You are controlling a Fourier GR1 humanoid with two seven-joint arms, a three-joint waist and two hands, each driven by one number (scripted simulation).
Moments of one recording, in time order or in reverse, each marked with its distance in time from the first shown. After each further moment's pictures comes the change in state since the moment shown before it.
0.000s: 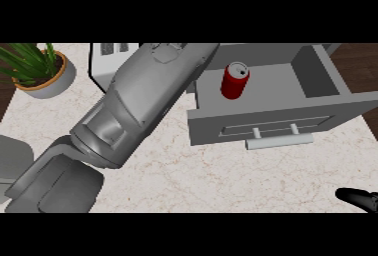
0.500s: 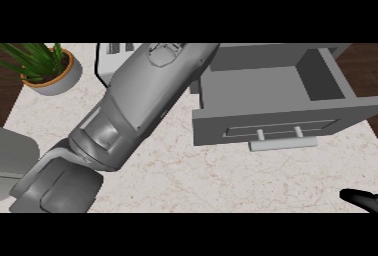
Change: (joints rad) left arm 0.041 0.000 0.056 -0.110 -0.060 -0.121 0.066; right arm 0.020 0.009 -0.018 -0.002 -0.007 -0.005 -0.007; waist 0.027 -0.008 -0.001
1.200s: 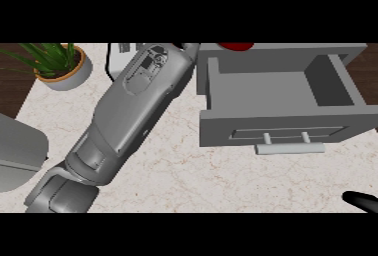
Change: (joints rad) left arm 0.253 0.000 0.089 -0.312 -0.132 -0.071 0.042; right arm 0.034 0.017 -0.013 -0.017 0.013 -0.014 -0.005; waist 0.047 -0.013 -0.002
